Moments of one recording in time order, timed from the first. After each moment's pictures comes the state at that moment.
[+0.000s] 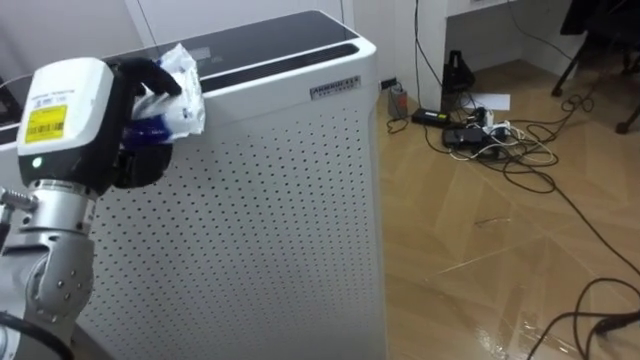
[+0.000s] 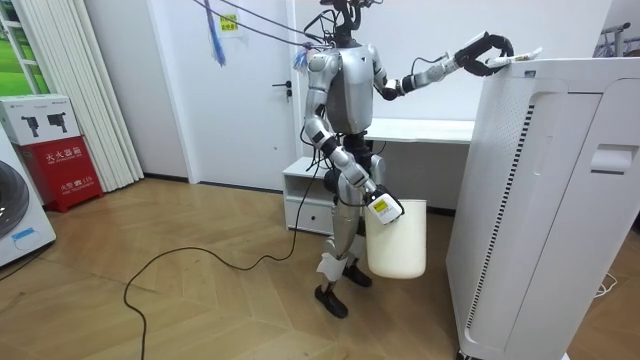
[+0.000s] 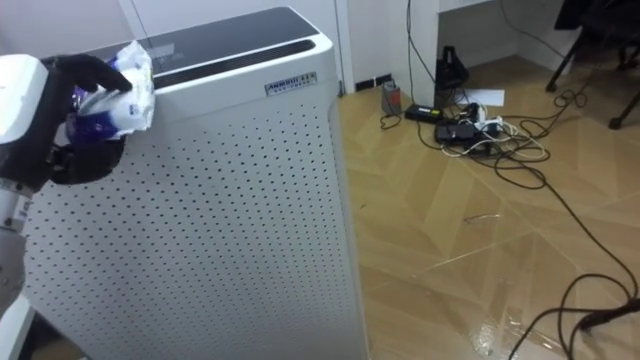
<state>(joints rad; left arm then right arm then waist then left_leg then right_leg) -0.28 0.54 0.05 -0.05 0.79 0.02 0.21 0.11 -0.40 0.21 0.55 -0.05 0.11 0.34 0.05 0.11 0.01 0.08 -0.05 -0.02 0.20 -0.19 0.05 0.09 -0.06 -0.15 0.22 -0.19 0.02</state>
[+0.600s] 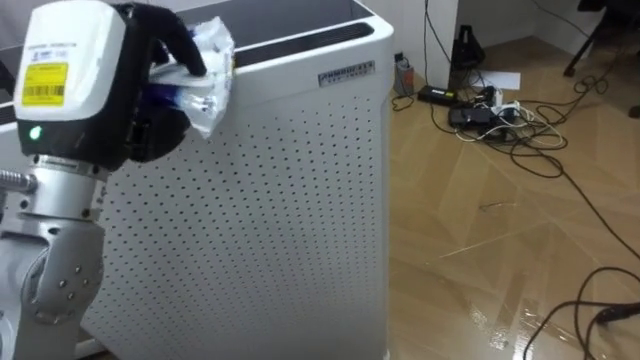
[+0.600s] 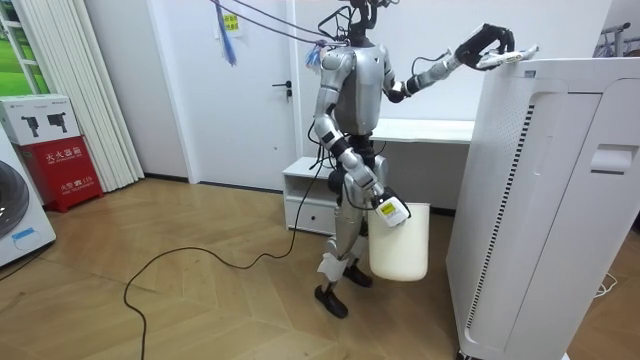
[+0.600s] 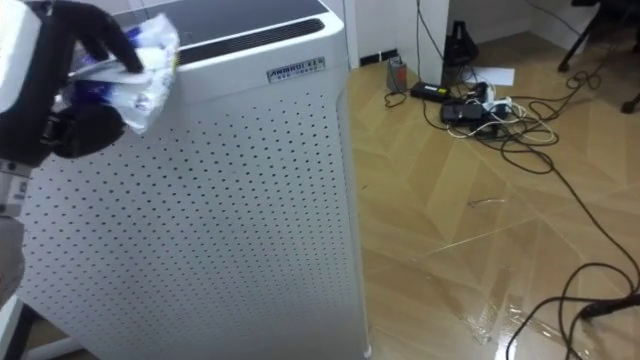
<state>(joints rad) -0.27 0.54 -0.02 -0.36 0.79 -0.03 0.18 0.11 -0.37 0.22 0.55 -0.04 0.06 0.30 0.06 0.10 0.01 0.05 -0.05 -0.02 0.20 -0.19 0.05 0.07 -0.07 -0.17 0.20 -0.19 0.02</state>
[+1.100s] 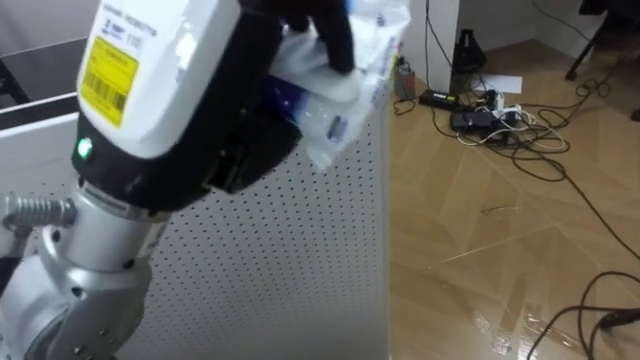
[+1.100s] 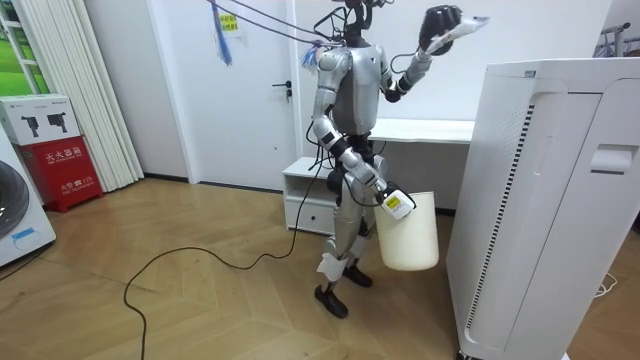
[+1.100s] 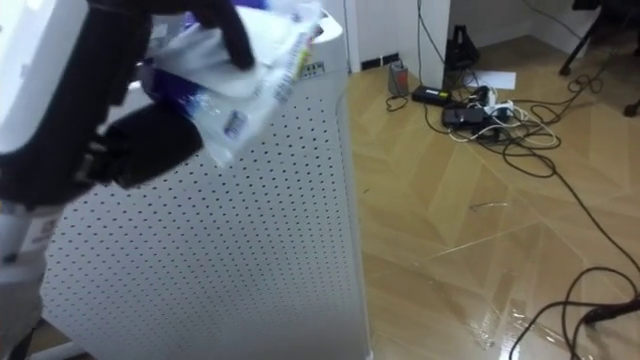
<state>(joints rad) -0.28 0.54 -0.13 -0.64 0.71 -0.25 0.18 0.11 -0.37 0.29 0.55 0.00 -0.01 0.28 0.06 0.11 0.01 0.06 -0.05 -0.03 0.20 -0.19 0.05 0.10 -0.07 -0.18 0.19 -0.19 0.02</state>
